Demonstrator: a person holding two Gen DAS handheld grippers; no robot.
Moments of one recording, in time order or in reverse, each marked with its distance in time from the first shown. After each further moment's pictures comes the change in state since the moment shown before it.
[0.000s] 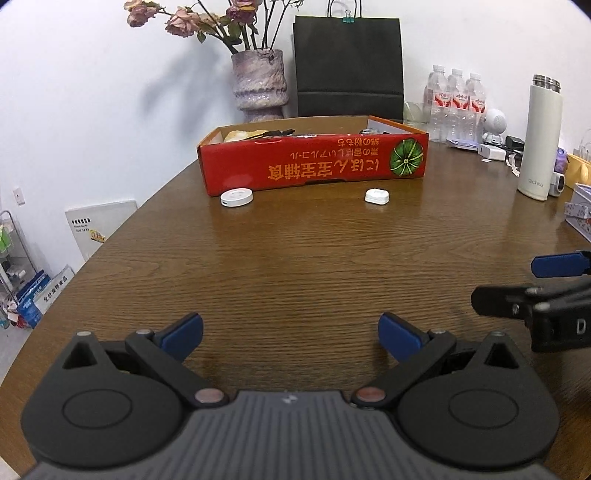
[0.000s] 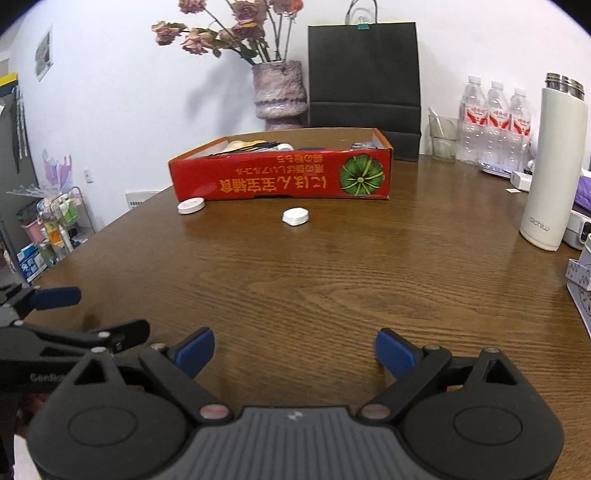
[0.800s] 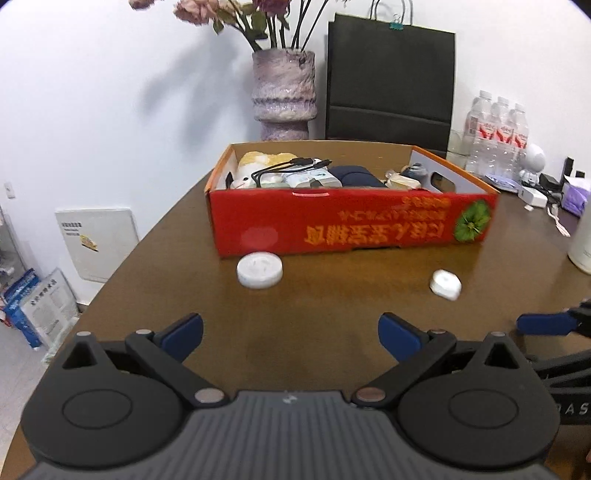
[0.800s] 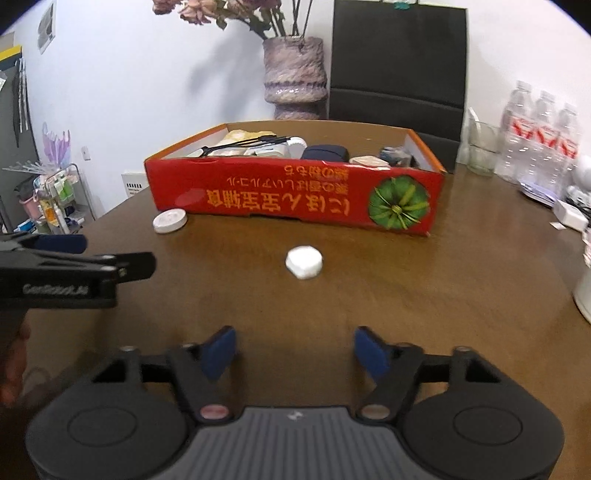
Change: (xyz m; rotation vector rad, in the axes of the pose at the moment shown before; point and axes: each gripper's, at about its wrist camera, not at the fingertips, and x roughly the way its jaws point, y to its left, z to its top) left arm 0.102 0.050 0.091 -0.085 0.011 -0.025; right arm 0.096 0.004 0.075 -0.069 0.074 0.012
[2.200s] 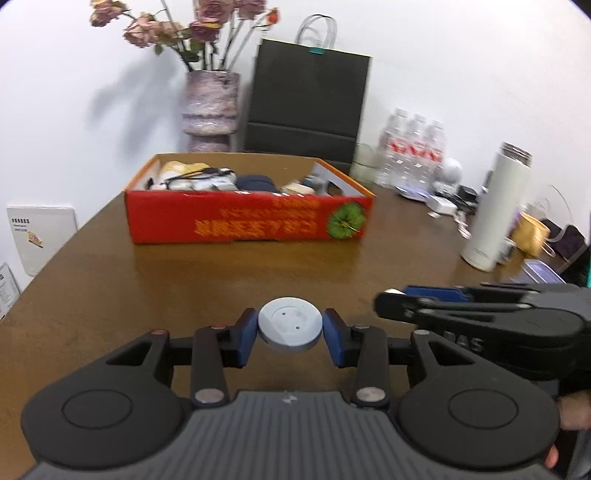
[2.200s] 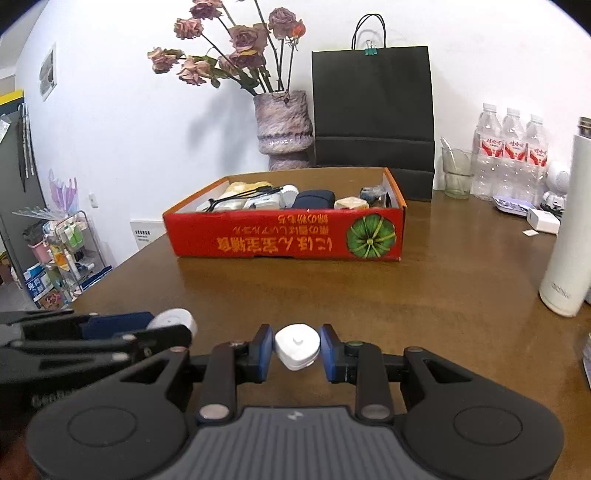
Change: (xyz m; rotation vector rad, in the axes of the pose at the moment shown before) left arm -0.093 -0.070 -0.037 -0.004 -0.045 -0.203; right arm -0.075 -0.010 -0.024 0.070 -0.148 0.017
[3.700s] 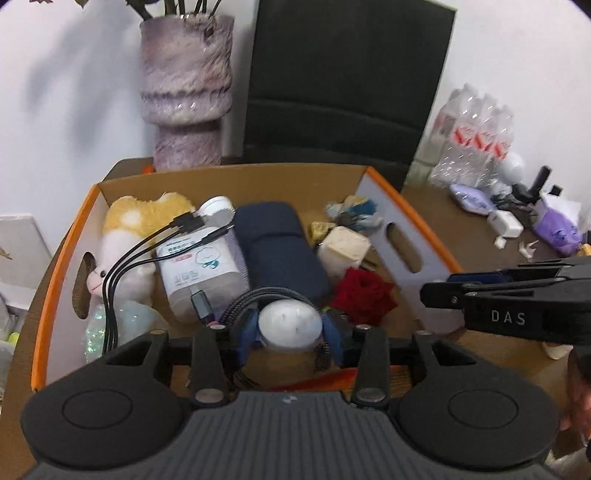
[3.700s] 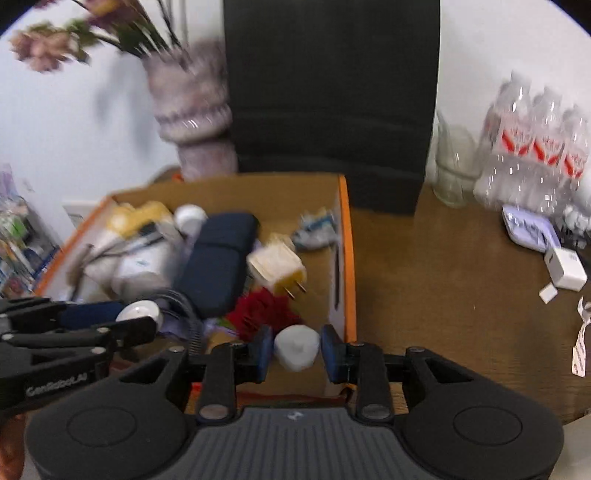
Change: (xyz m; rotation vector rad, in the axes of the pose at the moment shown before) left arm 0.210 0.056 0.170 -0.001 0.246 -0.001; right arm 0.192 -0.081 0.182 0.066 0.308 -0.119
